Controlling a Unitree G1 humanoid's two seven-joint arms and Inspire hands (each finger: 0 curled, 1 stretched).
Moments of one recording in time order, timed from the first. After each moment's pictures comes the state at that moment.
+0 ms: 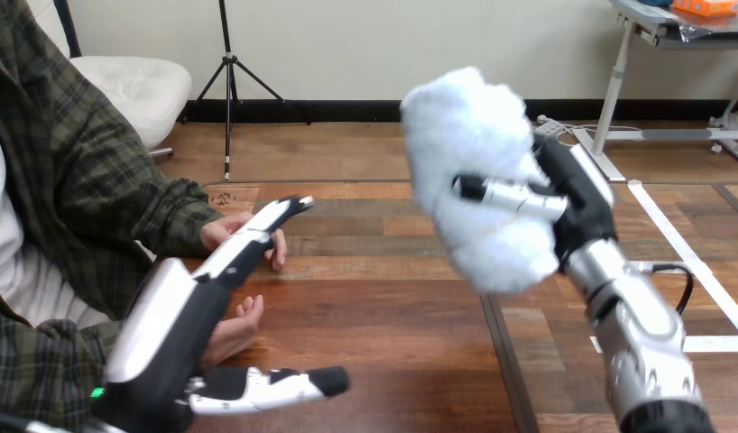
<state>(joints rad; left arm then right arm) 0.26 0.21 0.19 -0.04 0.32 -0.80 -0.25 -0.54 -0.15 -0.22 0.75 0.25 -0.23 0.44</state>
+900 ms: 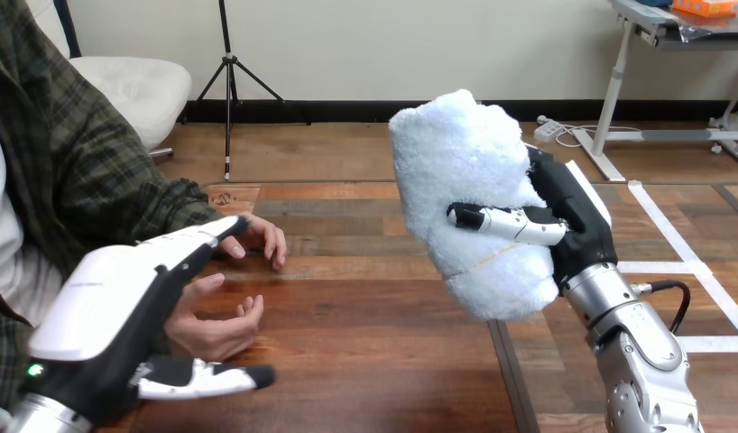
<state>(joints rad) 0.27 0.41 0.28 -0.15 0.60 -0.60 -0.15 -0.41 -0.12 -0.20 0.58 0.27 -0.25 0.51</state>
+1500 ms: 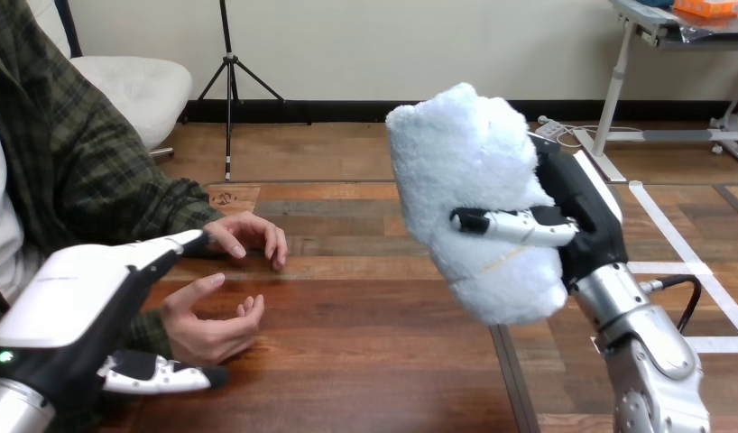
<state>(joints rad) 0.23 0.55 0.28 -0.05 0.65 -0.53 -0.12 -0.35 -0.12 -0.19 0.45 0.30 -0.27 0.56</state>
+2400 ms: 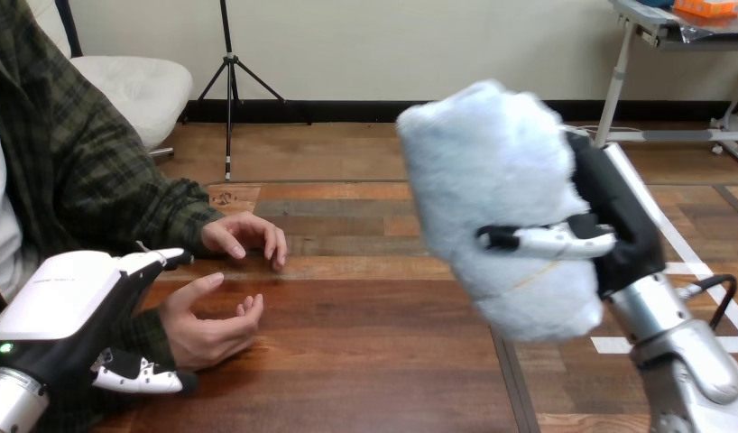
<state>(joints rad) 0.14 0.65 0.18 0.15 0.71 -0.49 -0.05 -0.21 -0.16 -0.20 0.18 0.38 -0.23 0.61</state>
